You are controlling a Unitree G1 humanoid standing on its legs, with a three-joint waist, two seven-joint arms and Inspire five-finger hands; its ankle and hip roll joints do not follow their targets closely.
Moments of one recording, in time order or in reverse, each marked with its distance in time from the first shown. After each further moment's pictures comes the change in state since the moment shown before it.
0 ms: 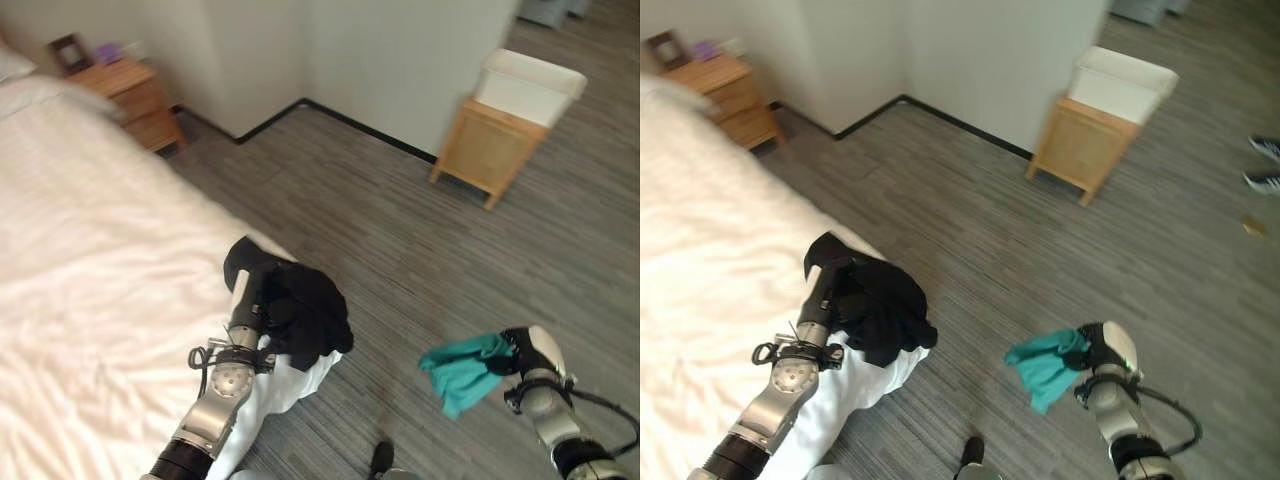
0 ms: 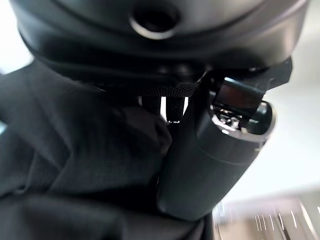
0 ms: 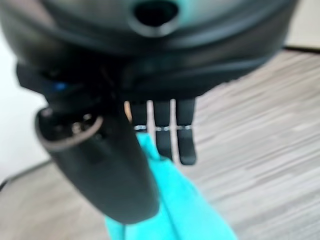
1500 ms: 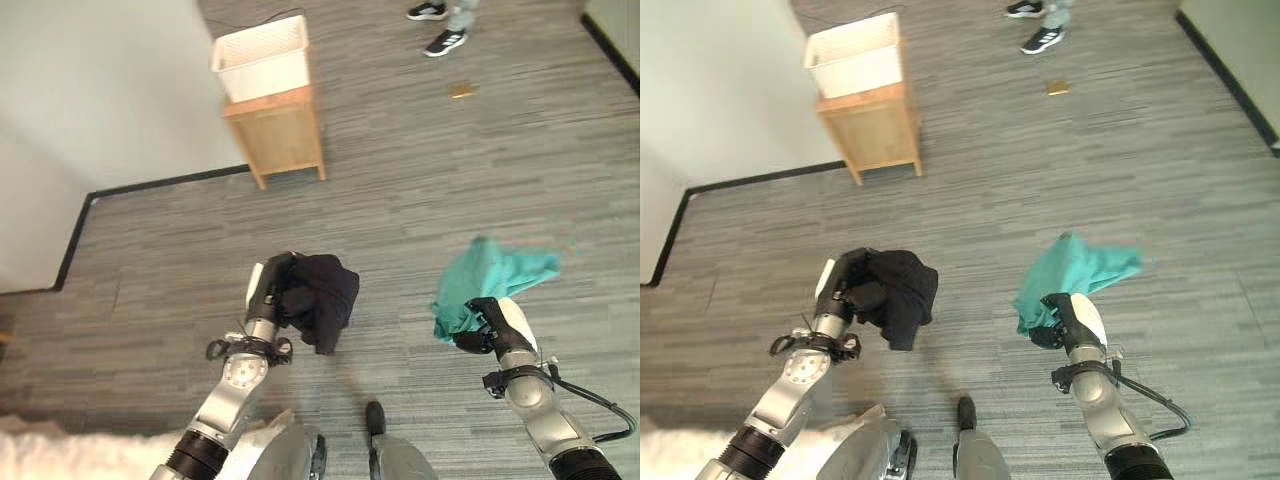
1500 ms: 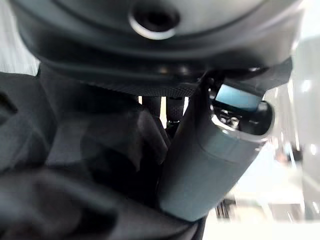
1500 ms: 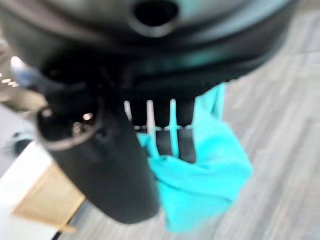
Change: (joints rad) left arm -0.013 -0.035 -0.006 -0.038 -0.187 0.006 -0.029; right arm 0.184 0.033 -0.016 -0.442 0.001 -0.027 0.084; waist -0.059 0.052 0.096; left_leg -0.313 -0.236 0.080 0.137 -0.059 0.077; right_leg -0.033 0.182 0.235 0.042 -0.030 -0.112
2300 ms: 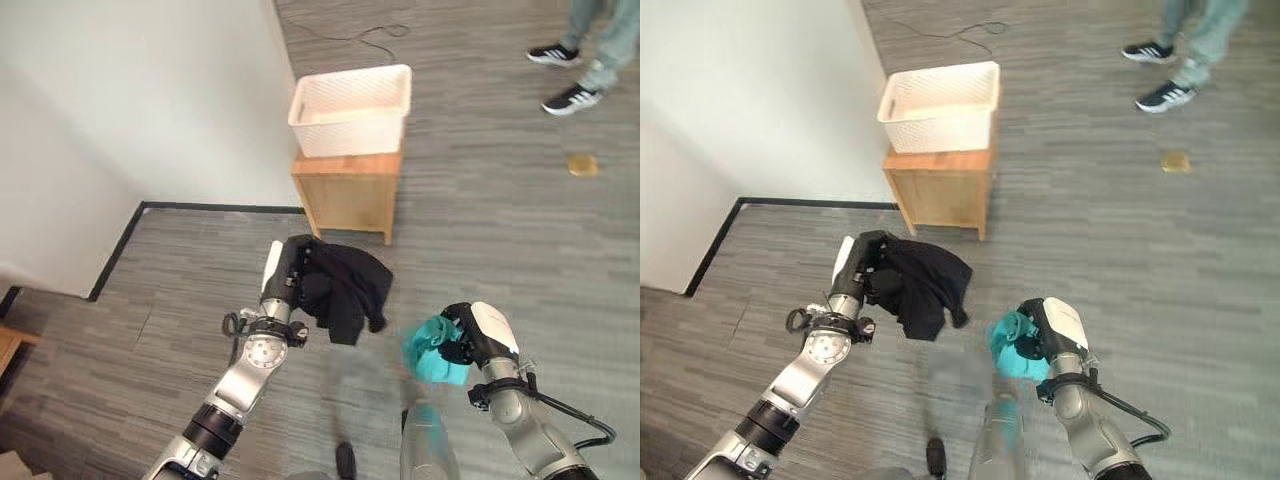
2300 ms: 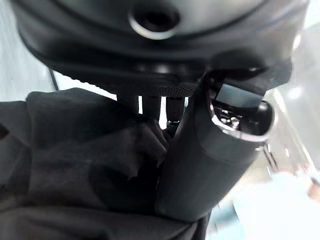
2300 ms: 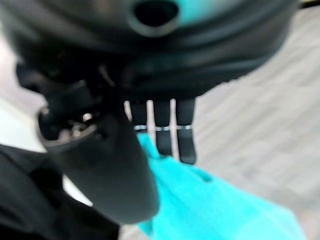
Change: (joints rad) left arm -0.105 0.013 0.005 0.027 0.279 0.086 0.103; right arm 0.111 0.033 0.045 -0.184 -0.239 0.051 -0.026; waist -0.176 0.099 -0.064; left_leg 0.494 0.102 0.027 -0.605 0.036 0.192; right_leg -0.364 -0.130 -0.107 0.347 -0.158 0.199
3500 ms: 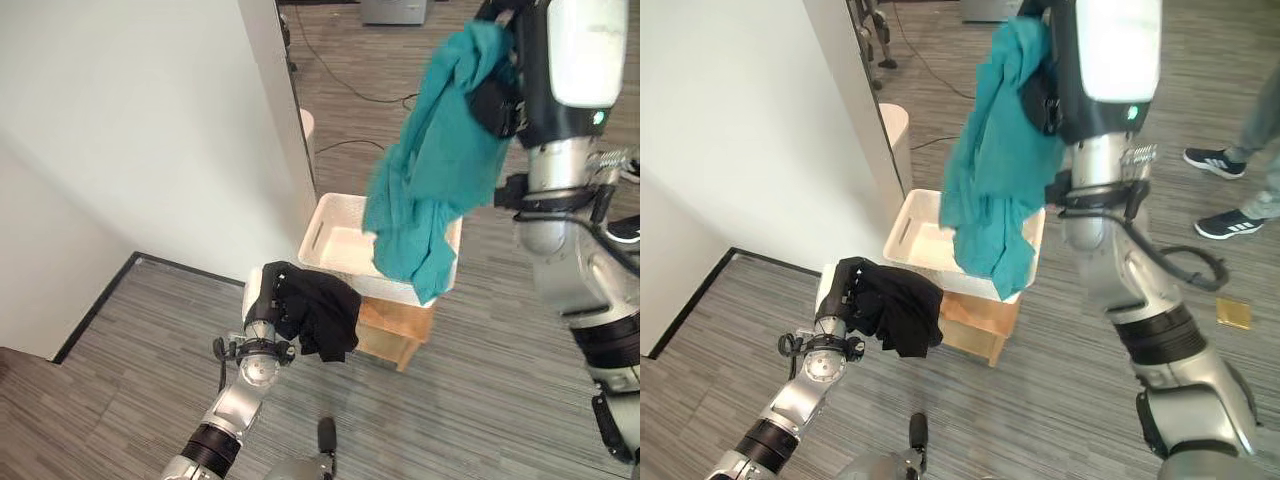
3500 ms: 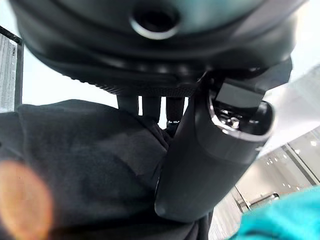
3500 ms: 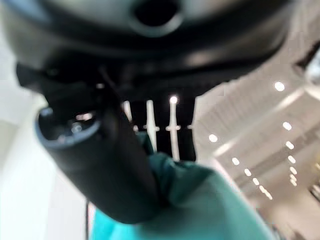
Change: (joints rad) left arm 0.001 -0.100 0.066 0.115 0.114 0.045 0.080; right arm -0.861 -0.370 0.044 -0.300 -0.130 0.084 -0.218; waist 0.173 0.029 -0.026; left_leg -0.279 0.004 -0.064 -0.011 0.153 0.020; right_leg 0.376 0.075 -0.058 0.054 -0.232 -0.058
